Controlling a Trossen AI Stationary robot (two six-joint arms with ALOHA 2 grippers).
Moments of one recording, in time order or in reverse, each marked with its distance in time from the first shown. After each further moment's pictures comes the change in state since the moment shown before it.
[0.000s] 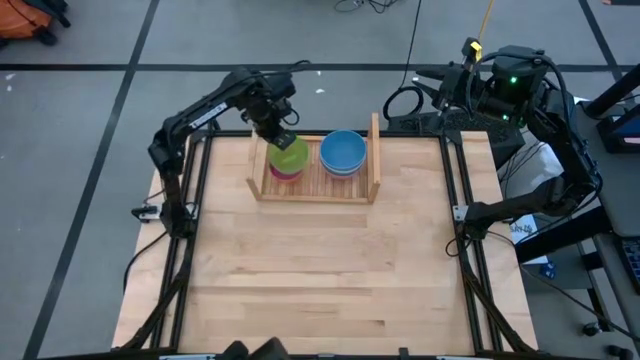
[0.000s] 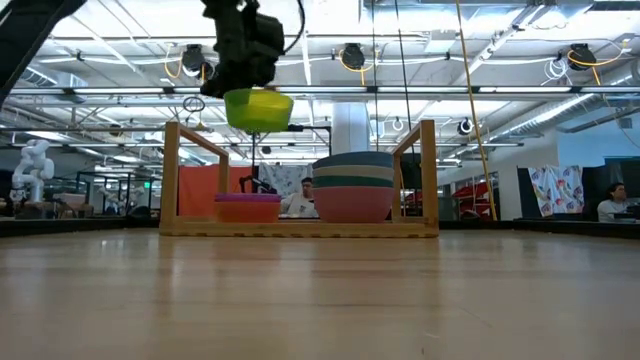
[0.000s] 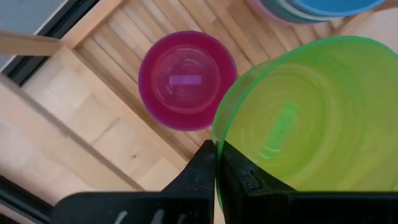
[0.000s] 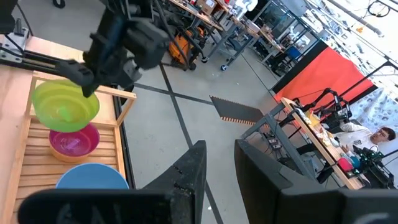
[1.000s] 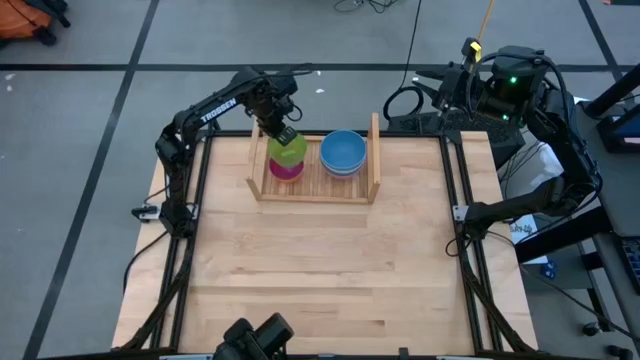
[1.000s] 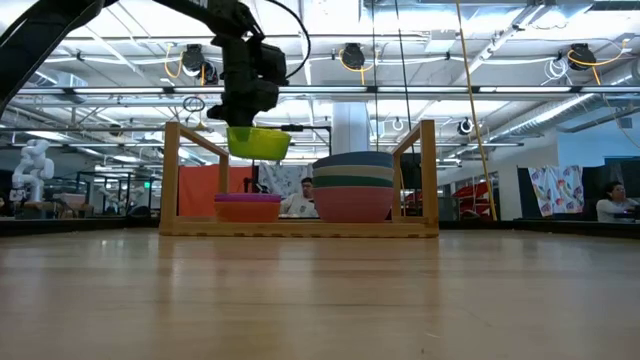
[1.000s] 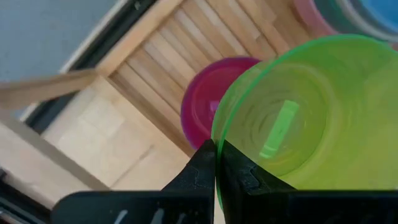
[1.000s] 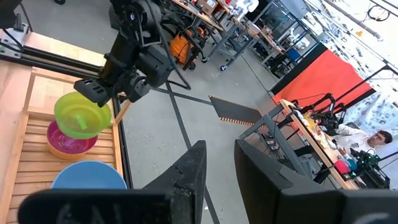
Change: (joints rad) left arm 0.082 0.091 -0.039 0.105 -0.073 0.120; right arm 0.000 0.000 0.000 0.000 0.000 -0.023
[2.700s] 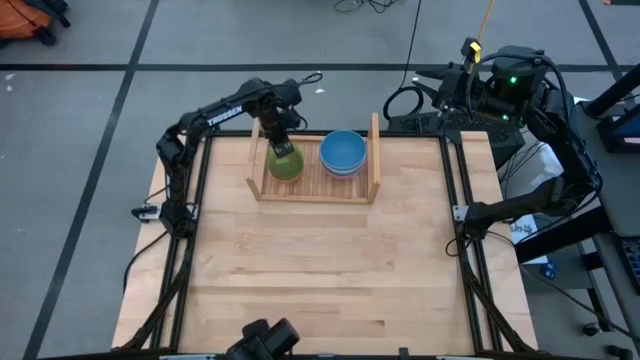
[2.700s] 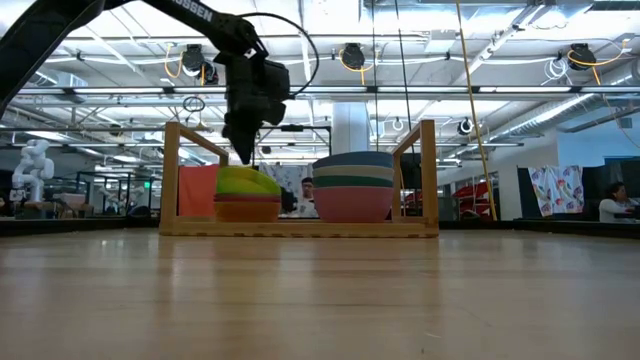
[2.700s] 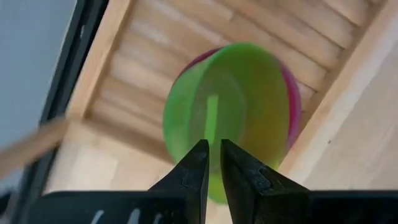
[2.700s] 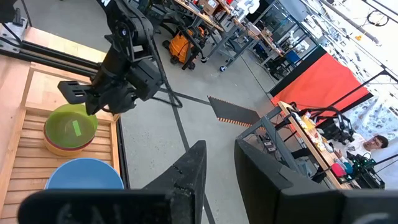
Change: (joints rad) left arm -0.023 0.000 -0.150 0.125 0.037 0.307; right arm 0.000 0.000 0.000 0.000 0.000 -0.026
